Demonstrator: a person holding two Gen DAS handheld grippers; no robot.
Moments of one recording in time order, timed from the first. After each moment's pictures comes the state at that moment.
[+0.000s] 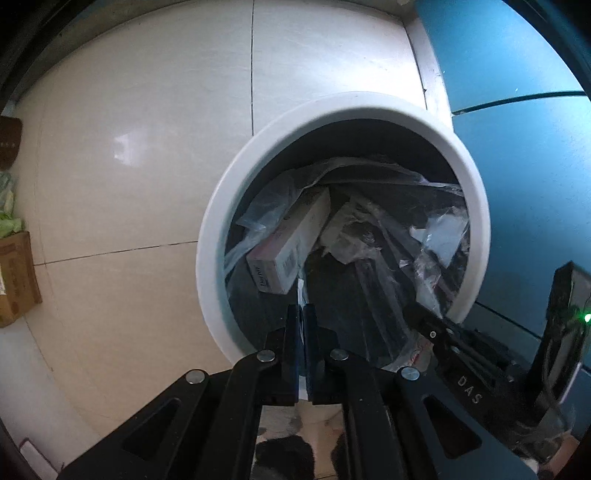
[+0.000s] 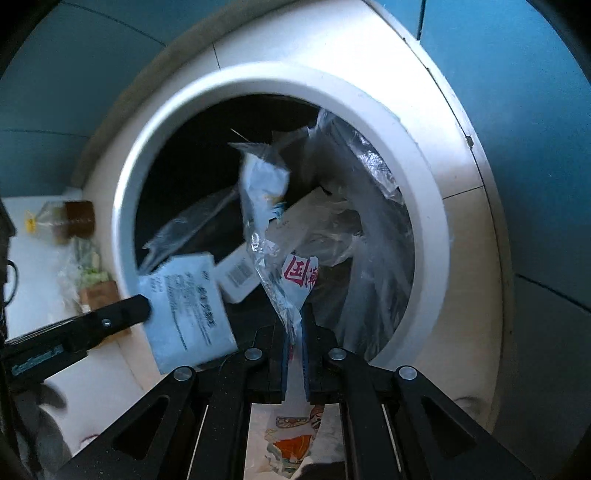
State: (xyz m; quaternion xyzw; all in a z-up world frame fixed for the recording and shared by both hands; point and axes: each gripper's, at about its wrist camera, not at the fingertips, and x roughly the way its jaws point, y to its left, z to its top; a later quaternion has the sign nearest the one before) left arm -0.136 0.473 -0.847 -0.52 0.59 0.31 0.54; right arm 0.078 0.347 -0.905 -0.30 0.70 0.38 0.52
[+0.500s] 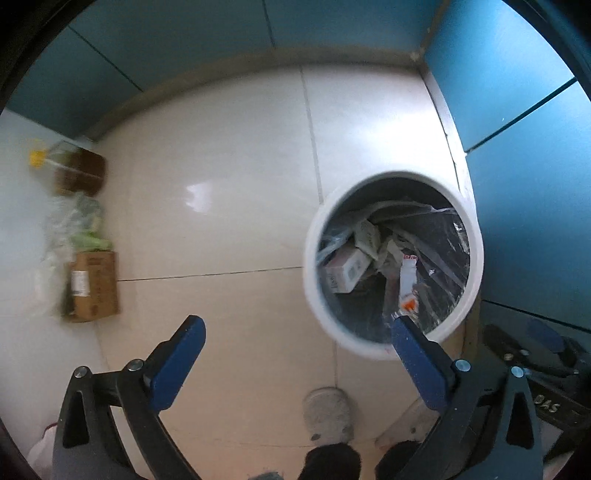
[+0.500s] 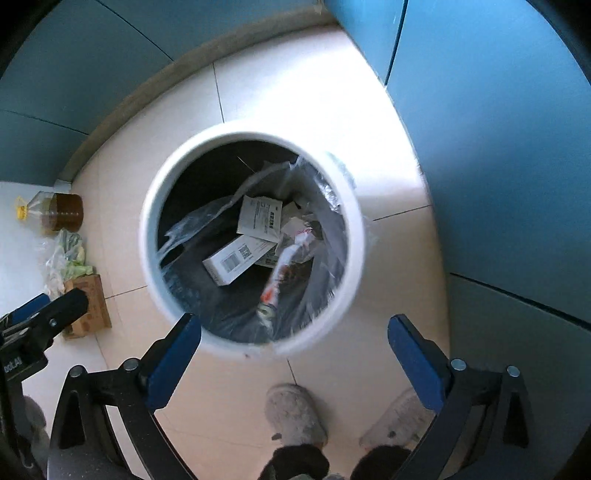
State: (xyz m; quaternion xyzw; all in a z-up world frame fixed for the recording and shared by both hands) left arm -0.174 0.448 -0.704 -0.40 0.58 0.44 0.56; right arm 0.061 0.329 -0.767 -0.35 0.64 0.38 0.57
